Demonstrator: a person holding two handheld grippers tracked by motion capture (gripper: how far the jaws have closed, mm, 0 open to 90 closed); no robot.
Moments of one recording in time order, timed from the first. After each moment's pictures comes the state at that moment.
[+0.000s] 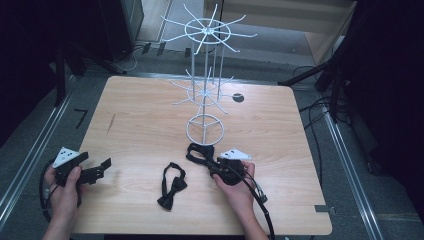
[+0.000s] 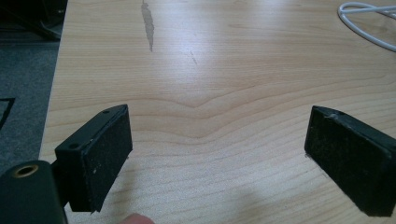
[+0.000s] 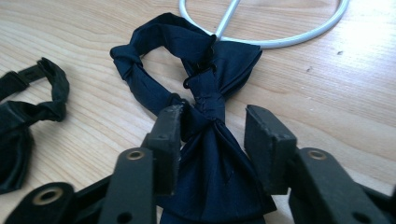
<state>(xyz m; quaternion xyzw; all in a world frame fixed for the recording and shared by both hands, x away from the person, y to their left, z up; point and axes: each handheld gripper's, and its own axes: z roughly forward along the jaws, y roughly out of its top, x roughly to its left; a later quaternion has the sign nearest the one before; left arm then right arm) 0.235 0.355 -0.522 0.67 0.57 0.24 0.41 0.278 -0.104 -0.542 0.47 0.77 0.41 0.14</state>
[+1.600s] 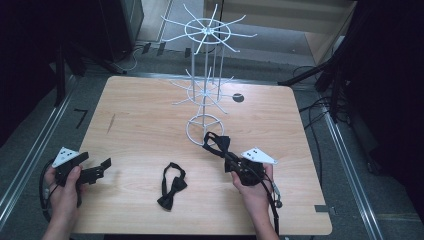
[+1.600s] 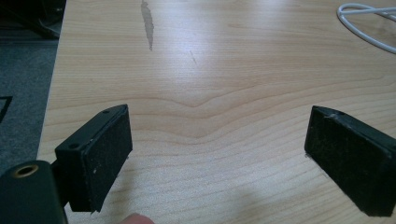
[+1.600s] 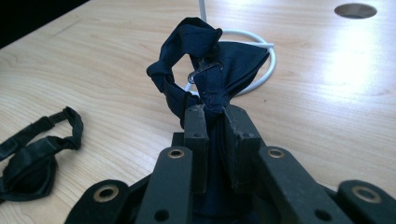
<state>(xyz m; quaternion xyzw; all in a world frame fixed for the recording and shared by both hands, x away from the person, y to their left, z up) 0.235 0.355 -0.522 0.67 0.57 0.24 0.41 0.262 -0.149 -0.507 0.47 0.72 0.48 0.18</state>
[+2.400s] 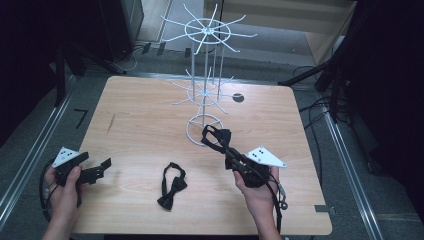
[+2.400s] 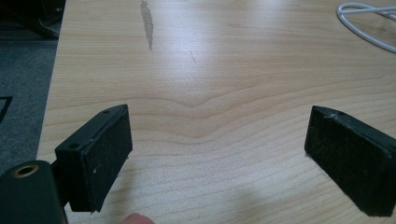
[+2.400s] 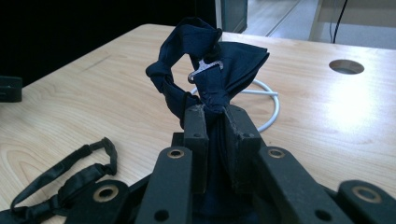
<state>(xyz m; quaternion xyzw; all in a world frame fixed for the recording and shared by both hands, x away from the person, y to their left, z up) 0.235 0.355 -0.522 0.67 0.57 0.24 0.41 0.243 -0.151 -0.467 0.43 0.70 0.53 0.20</state>
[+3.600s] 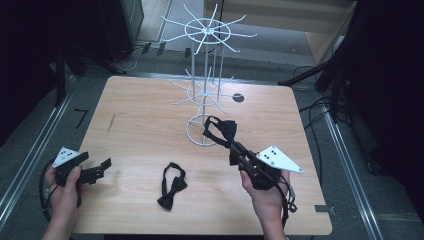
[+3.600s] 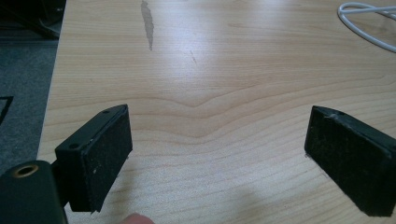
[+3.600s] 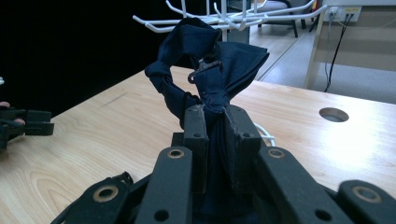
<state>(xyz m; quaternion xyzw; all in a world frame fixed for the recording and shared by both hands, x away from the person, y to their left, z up) 0.235 0.355 -0.522 0.67 0.57 0.24 0.41 0.223 -0.161 -0.423 0.40 0.68 0.57 0.23</state>
